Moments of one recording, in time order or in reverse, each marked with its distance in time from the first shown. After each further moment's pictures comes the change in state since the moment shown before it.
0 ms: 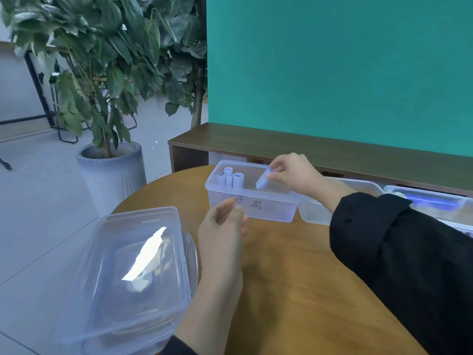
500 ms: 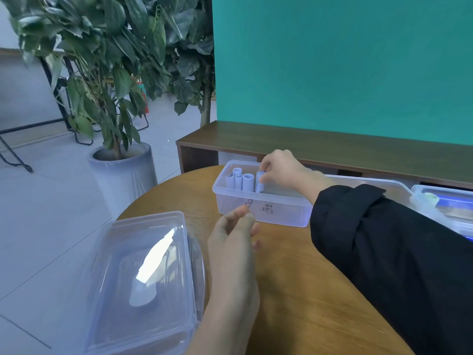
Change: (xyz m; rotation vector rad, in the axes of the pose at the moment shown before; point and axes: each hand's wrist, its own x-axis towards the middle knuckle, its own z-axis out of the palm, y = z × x) left_hand 0.002 -0.002 0.007 -0.033 0.068 -0.097; right_hand 0.056 -0.015 0.037 -0.105 -0.072 -0.037
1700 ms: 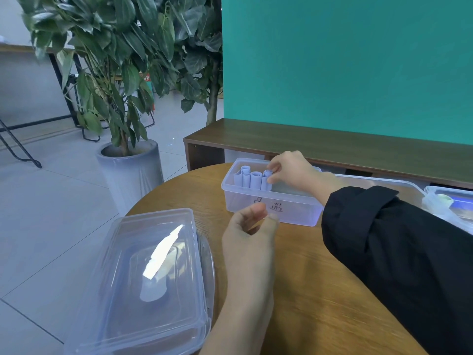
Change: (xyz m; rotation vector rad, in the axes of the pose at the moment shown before) left_hand -0.010 -0.001 0.001 0.192 -0.049 0.120; right_hand 0.008 0.012 0.009 0.005 -0.012 -0.016
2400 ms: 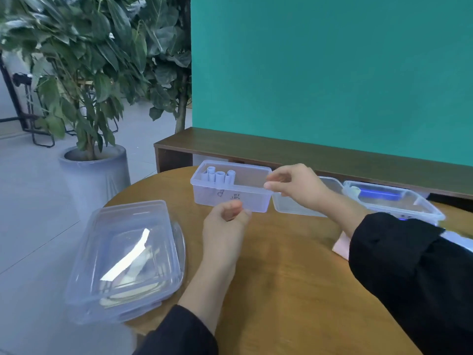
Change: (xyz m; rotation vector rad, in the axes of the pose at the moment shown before) left_hand -0.034 0.002 -0.004 0.118 -0.163 0.056; right_hand -0.176 -0.009 -0.075 0.280 0.127 0.094
